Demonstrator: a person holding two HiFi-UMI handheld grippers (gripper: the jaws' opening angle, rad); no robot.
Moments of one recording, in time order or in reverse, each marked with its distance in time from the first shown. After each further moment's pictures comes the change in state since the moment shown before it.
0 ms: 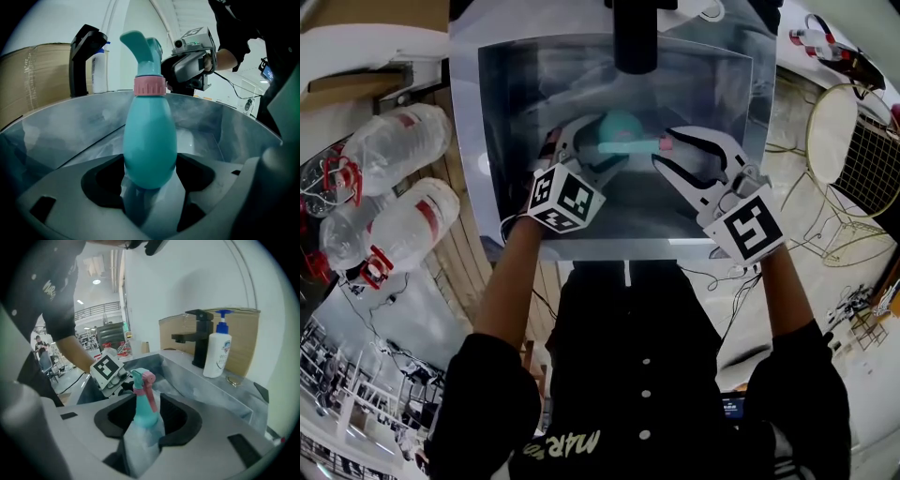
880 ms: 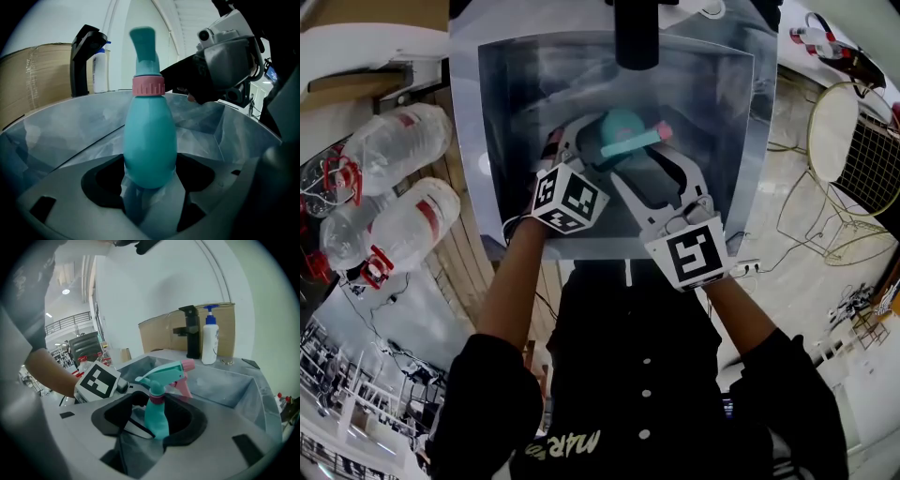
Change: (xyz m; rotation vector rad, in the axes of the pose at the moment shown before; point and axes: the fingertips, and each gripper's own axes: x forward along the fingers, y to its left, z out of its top) left arm 0.000 -0.002 0.001 -0.013 0.007 0.017; right arm 0.034 0.034 0.011 0.283 -0.082 -0.262
